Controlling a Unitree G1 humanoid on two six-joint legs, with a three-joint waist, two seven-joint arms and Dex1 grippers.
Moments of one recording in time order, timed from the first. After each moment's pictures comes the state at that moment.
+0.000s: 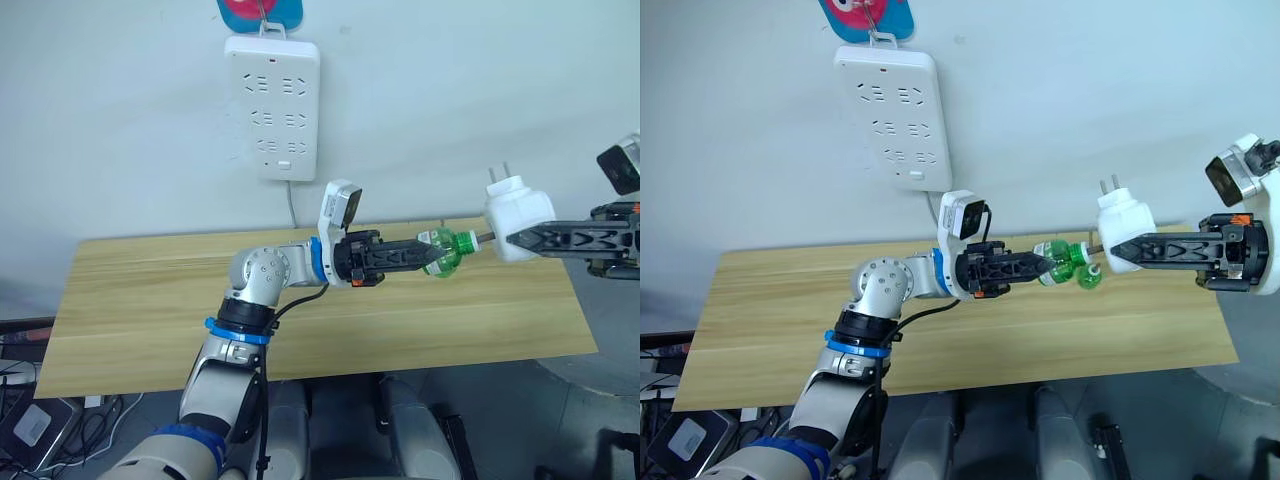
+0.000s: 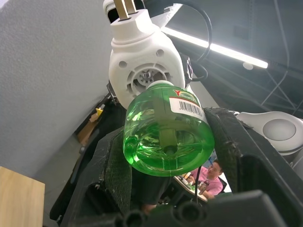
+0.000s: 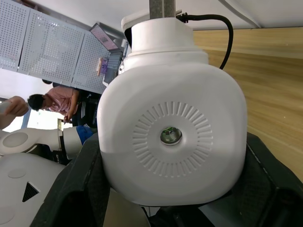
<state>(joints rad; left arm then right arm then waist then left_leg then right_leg) -0.78 0.10 -0.04 0.19 -0.94 1.11 -1.15 -0.55 -1.39 -0.17 0.03 1.96 1.40 0.54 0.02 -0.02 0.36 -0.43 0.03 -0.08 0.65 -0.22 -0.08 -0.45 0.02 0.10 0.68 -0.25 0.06</state>
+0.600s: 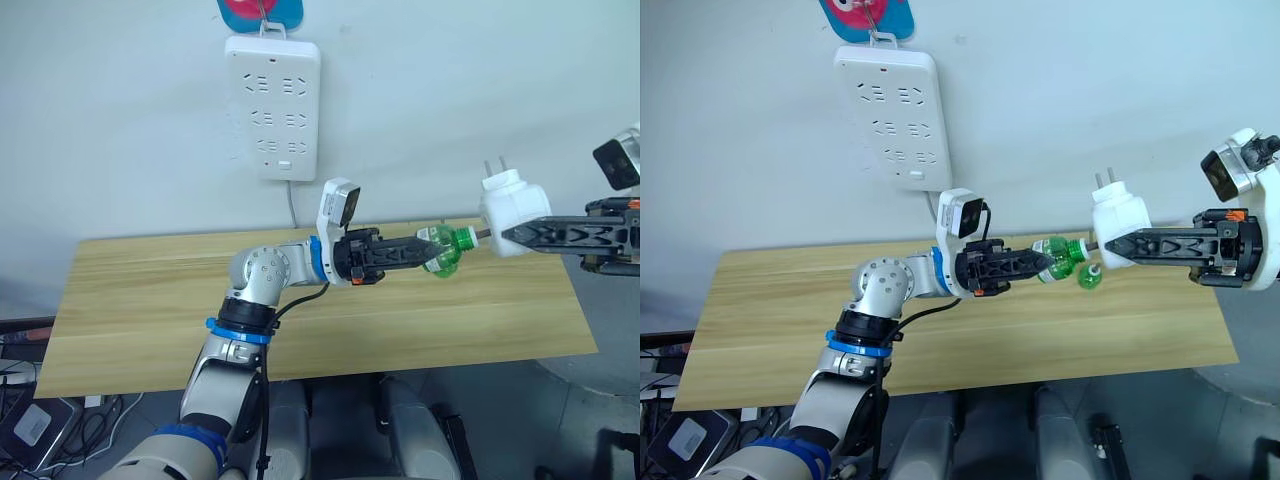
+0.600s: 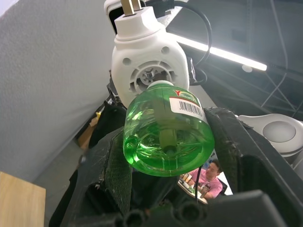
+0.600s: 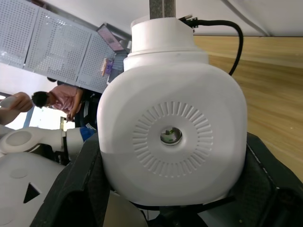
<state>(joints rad) -0.79 0.09 -0.03 0.21 -0.93 1.08 -1.16 -0.57 -1.38 -0.16 0.00 1.95 1.38 0.58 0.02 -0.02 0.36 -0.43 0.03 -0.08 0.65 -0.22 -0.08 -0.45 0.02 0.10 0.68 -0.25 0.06</state>
